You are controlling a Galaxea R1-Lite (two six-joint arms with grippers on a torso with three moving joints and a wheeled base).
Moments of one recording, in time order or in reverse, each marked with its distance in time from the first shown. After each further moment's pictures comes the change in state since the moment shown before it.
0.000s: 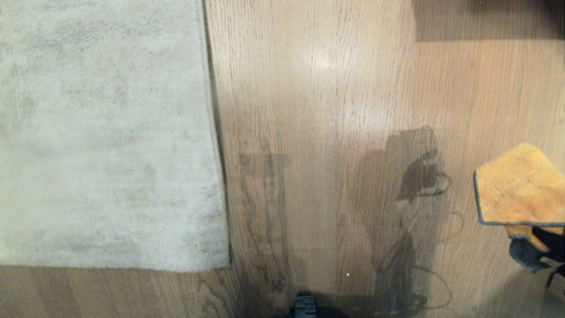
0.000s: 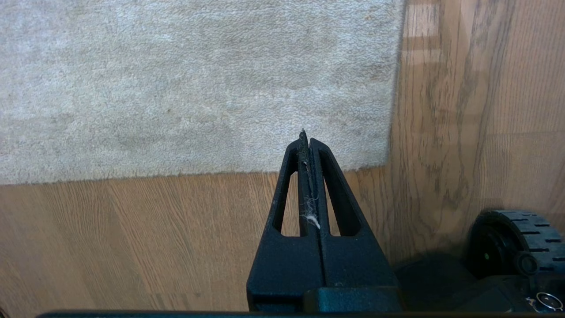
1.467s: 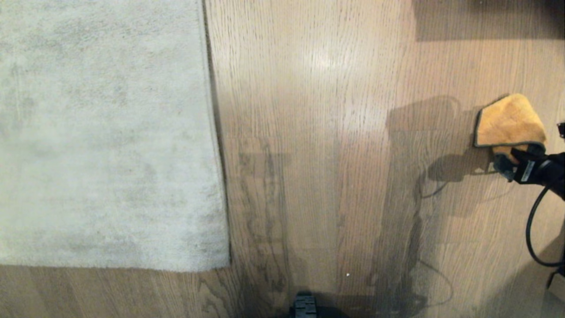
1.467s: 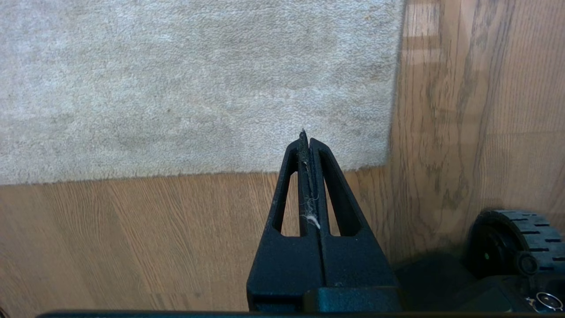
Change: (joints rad) left arm 0.000 0.000 0.000 0.000 0.000 0.000; right arm -0.377 0.856 -0.338 -0.634 0.118 -0.016
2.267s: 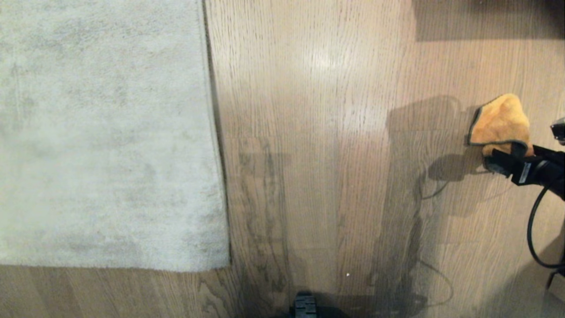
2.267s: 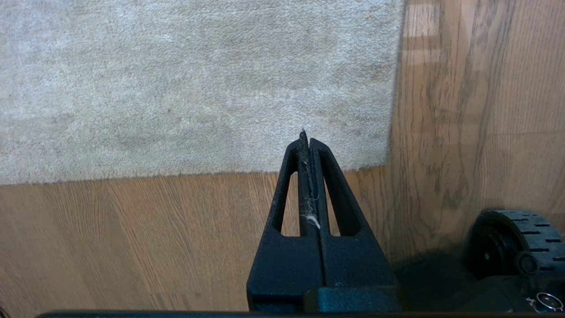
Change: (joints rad) left arm 0.000 0.000 0.000 0.000 0.000 0.000; right arm -0.001 -0.002 -0.007 0.011 0.078 -0.083
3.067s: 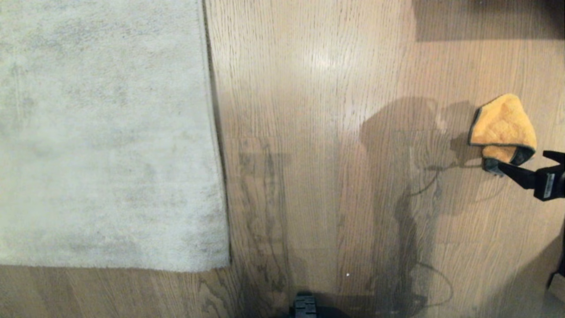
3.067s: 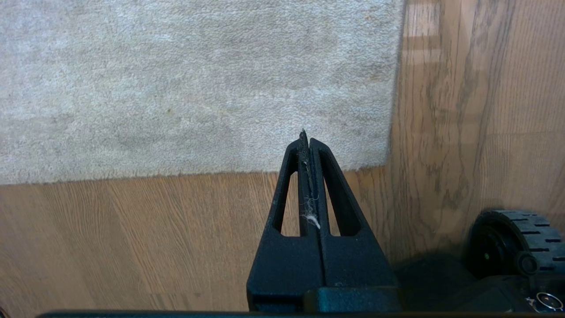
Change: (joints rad) left arm 0.000 0.000 0.000 0.000 0.000 0.000; right arm 0.000 -0.279 0.028 0.388 0.050 -0.091
